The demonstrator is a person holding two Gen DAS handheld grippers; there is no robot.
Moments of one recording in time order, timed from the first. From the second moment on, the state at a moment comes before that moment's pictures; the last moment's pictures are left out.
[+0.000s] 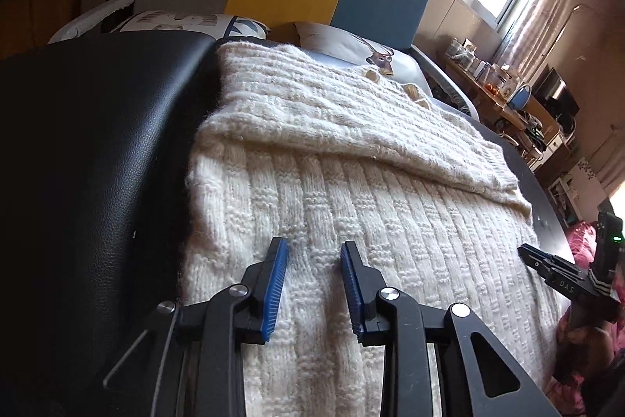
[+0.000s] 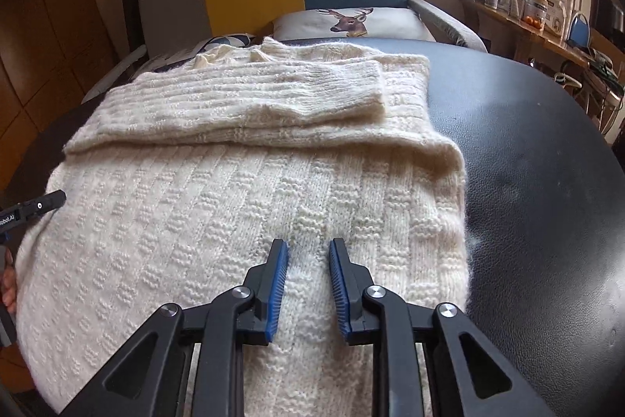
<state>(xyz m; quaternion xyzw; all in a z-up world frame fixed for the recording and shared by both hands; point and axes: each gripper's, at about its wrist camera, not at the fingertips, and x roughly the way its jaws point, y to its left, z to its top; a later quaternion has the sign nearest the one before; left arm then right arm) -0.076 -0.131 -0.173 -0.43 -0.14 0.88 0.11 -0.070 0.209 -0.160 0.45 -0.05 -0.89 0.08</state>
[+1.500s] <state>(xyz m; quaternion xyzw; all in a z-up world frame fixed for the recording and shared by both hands) 0.046 -0.171 -0.171 -0.48 -0.20 0.84 0.16 0.067 0.302 -0.191 0.44 -0.37 -0.79 0.22</state>
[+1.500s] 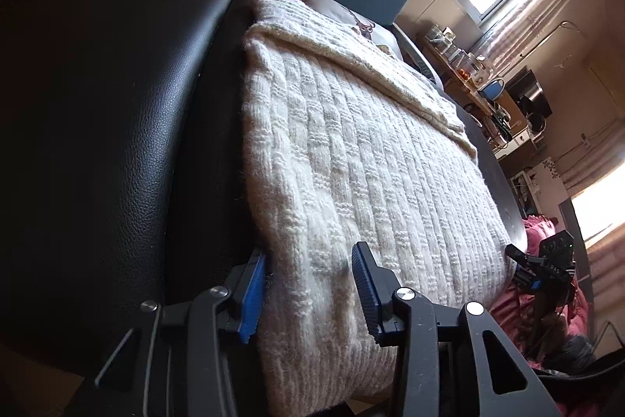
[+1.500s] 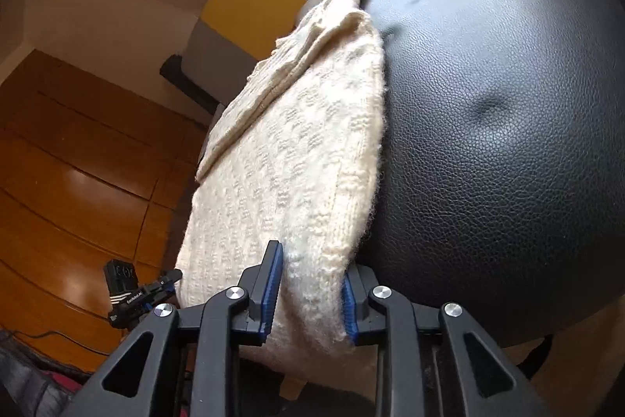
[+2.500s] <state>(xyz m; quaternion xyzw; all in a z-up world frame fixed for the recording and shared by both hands) 0.081 -0.211 -0.130 -0.43 -0.36 0.77 0.31 0.061 0.279 -0.142 0.45 -0.37 -0.74 0.33</state>
